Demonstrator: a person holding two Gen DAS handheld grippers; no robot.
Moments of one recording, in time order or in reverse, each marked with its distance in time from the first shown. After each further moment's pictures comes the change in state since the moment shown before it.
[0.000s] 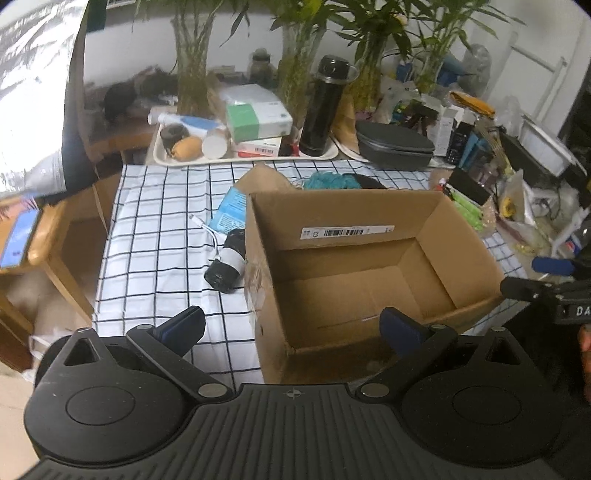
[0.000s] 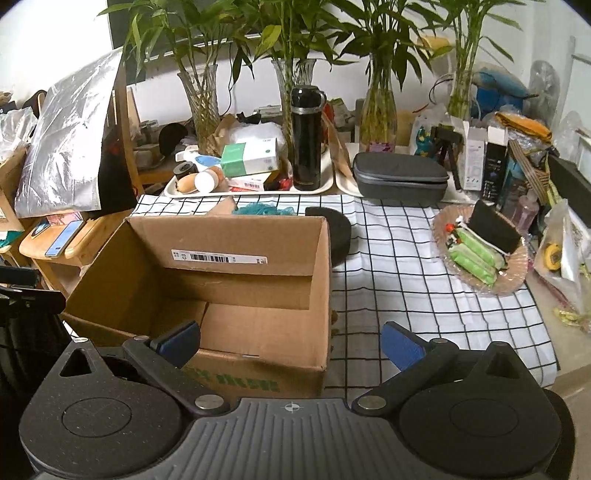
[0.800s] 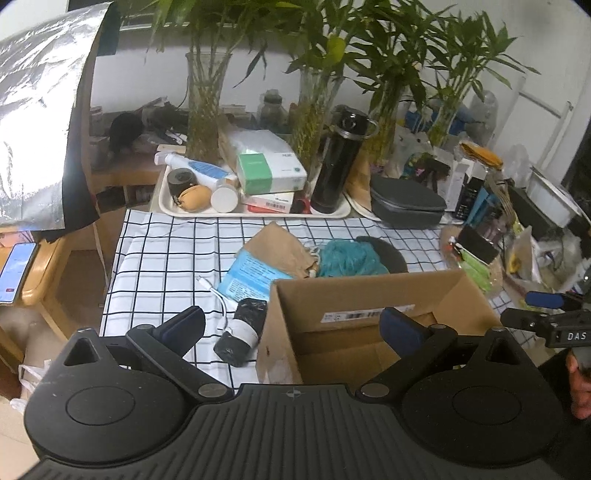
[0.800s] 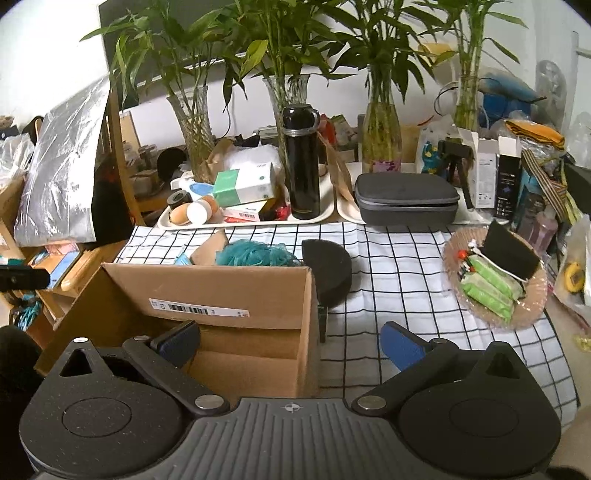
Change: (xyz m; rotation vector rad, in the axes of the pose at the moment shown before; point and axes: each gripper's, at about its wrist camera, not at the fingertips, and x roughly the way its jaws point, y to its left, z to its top) left arm 0.013 0.024 0.046 -0.043 -0.132 -0.007; right arm 0.043 -0.030 0.037 0.017 -0.064 0.043
